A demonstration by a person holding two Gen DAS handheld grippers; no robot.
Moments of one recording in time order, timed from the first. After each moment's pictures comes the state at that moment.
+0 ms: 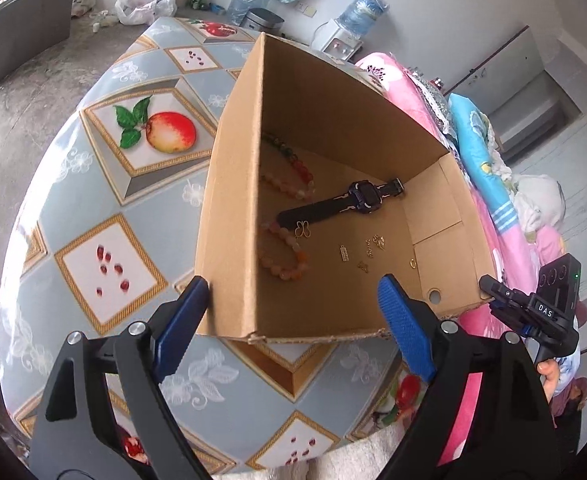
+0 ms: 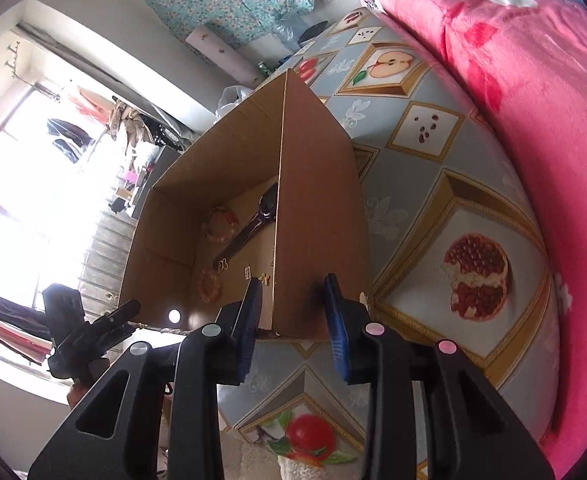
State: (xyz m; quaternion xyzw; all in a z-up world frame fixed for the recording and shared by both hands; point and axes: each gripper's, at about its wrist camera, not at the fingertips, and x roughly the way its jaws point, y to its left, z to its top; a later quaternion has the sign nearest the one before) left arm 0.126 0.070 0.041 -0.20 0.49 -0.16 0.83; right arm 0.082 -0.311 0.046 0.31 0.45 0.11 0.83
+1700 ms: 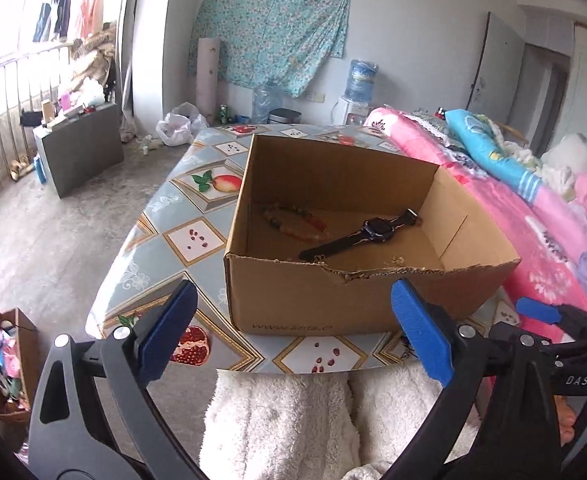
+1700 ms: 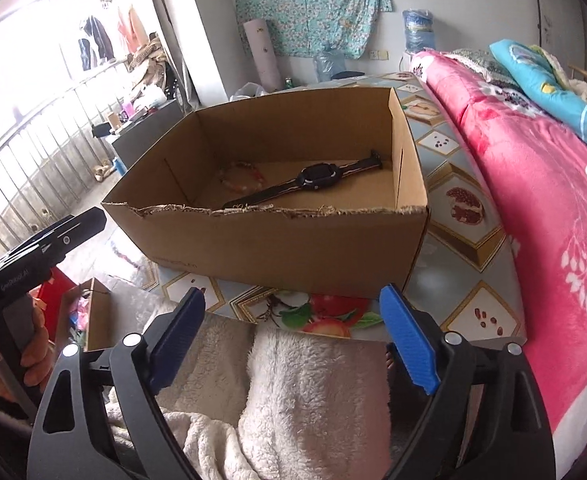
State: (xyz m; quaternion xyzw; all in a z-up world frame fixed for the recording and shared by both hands) left arm -0.065 0.025 0.083 -0.04 0.32 -0.05 0.95; right arm -0.069 -0.191 0.057 0.07 0.39 0.07 0.92
